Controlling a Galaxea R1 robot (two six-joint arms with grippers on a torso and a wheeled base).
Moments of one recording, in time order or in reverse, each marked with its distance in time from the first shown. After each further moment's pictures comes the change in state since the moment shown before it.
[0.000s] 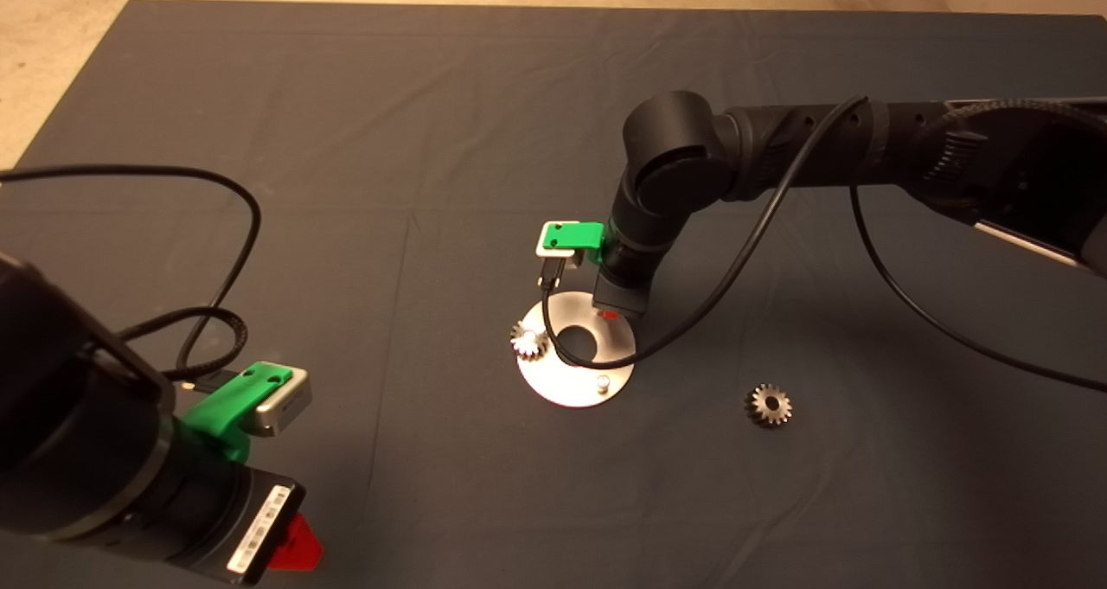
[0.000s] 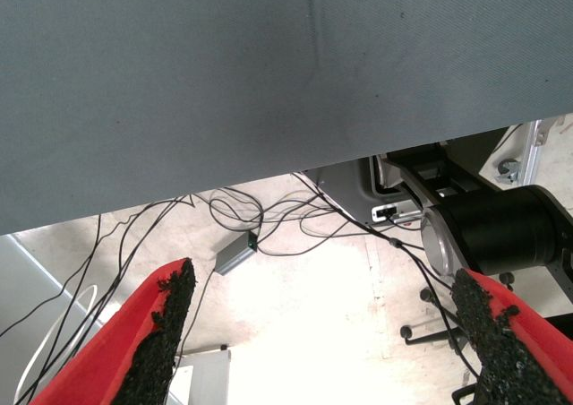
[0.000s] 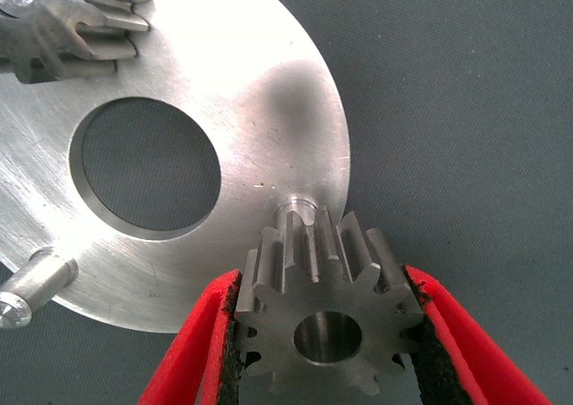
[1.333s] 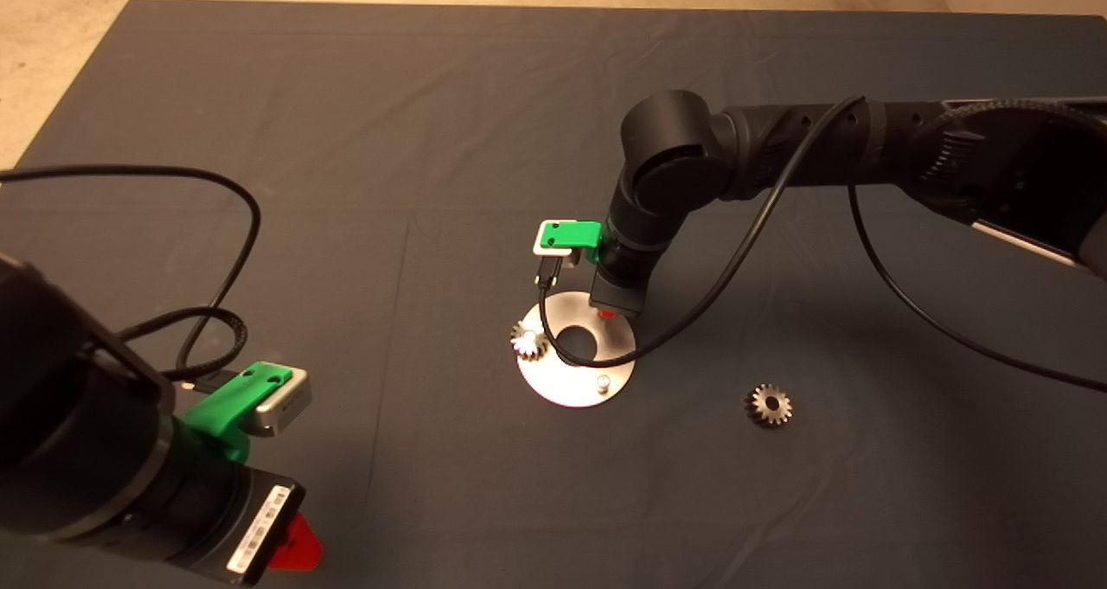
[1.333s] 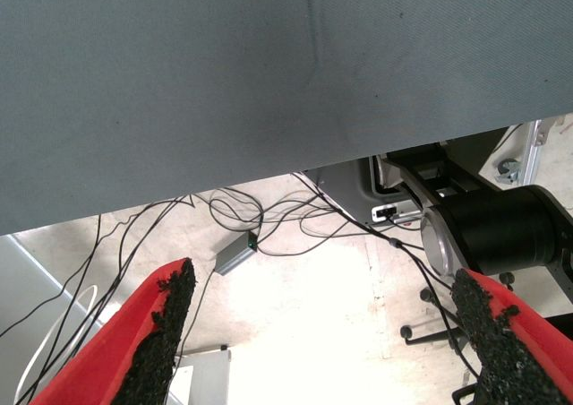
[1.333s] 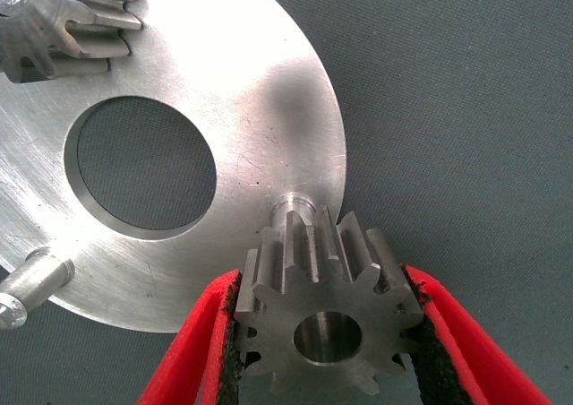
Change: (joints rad) left arm 0.000 0.000 0.000 0.000 0.000 0.000; right arm 0.000 0.000 -0.007 0.001 0.001 0.000
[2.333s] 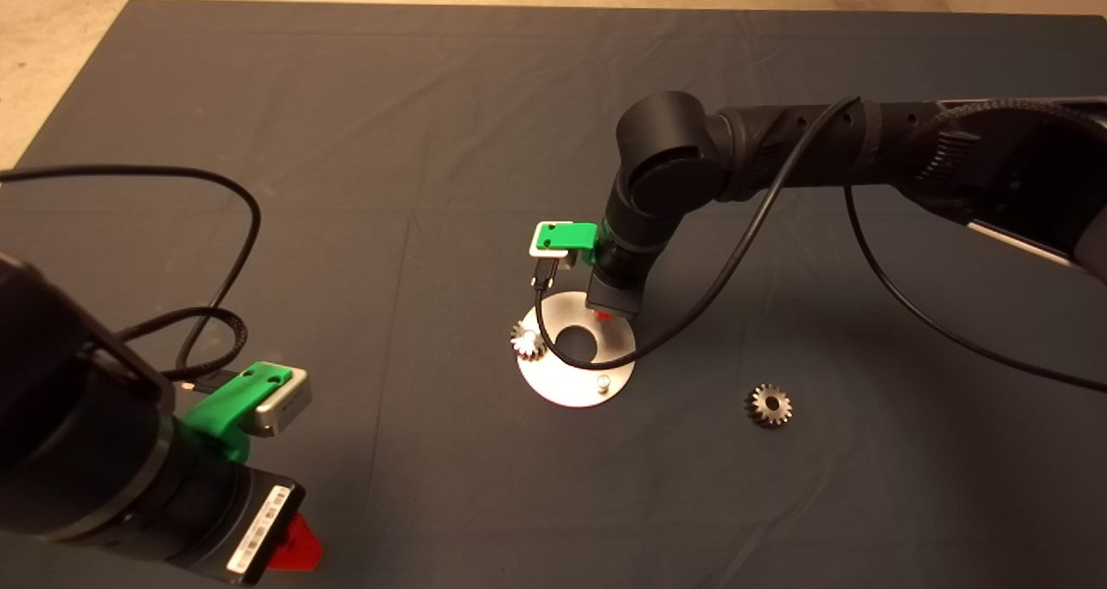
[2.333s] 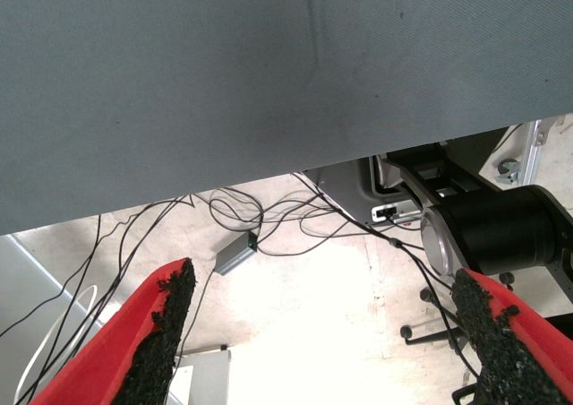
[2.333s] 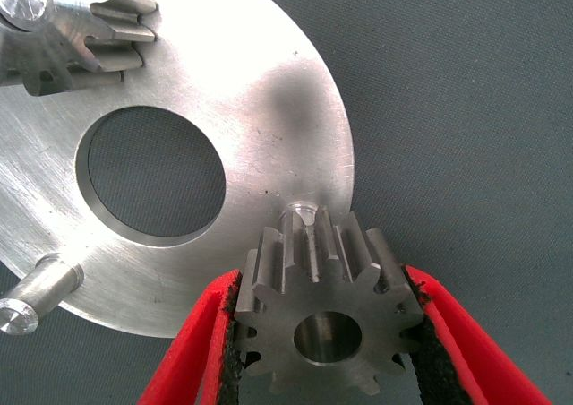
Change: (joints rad) left arm 0.000 0.000 0.000 0.000 0.000 0.000; right arm 0.000 0.008 0.000 0.000 0.000 0.001
